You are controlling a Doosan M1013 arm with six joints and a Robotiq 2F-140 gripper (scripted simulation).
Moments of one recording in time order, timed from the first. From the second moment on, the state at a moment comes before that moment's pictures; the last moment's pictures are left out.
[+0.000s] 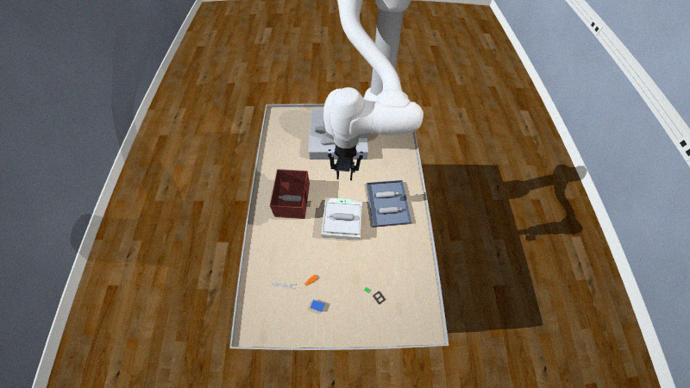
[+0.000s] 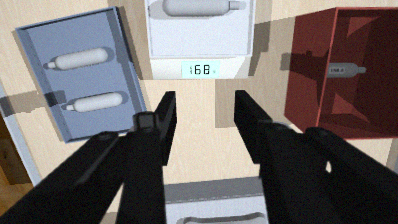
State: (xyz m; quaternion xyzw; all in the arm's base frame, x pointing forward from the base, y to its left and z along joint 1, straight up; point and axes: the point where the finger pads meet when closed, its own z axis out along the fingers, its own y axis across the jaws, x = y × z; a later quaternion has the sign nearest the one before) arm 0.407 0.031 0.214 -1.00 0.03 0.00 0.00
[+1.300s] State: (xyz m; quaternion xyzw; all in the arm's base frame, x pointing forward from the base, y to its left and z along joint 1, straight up) arm 0.466 0.026 0.171 -0.92 0.38 0.01 0.02
